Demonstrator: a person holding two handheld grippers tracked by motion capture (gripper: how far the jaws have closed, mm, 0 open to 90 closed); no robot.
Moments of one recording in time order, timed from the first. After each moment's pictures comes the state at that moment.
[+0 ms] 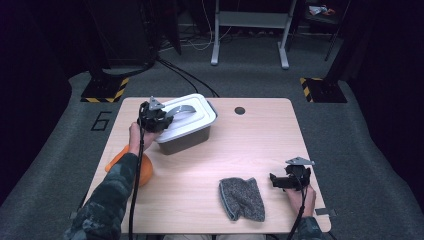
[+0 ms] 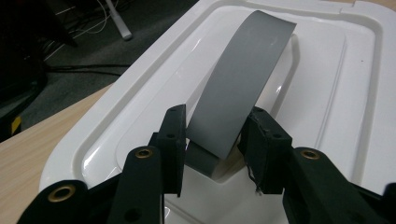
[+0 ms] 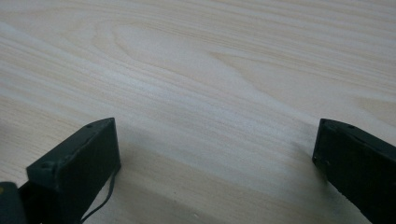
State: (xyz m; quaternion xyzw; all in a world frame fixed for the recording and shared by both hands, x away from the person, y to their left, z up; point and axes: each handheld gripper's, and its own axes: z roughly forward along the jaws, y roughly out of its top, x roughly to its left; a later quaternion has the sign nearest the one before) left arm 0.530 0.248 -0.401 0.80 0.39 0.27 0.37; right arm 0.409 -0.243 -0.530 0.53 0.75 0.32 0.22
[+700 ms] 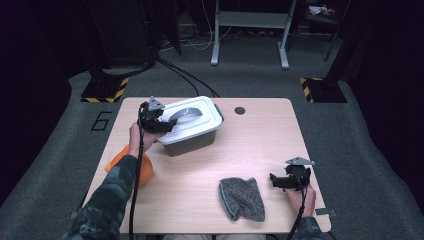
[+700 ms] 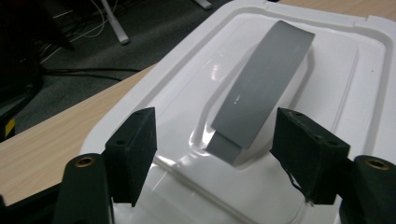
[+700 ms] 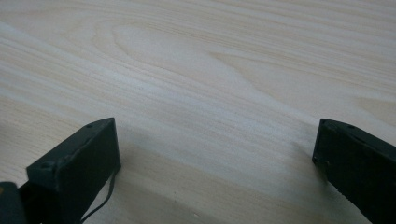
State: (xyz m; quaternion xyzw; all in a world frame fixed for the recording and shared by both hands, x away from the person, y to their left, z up) left arm 0.519 0.252 -0.391 0.79 0.40 0.27 0.38; right arm 0.409 -0.243 -0.530 0.53 0.75 0.32 0.22
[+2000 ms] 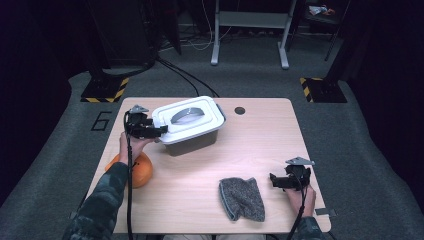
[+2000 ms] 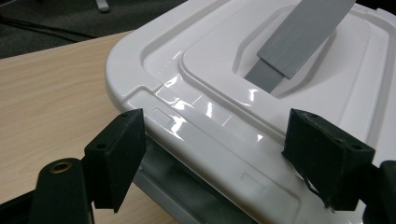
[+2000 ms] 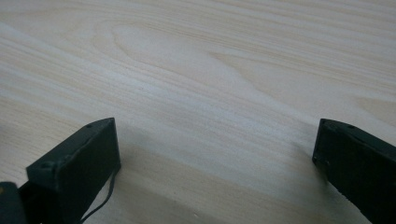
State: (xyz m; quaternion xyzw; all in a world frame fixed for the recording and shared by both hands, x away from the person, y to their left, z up) left arm 0.515 0.288 -0.415 0.76 0.46 0.18 0.43; right arm 0.409 -0.243 -0.530 0.53 0.75 0.32 0.22
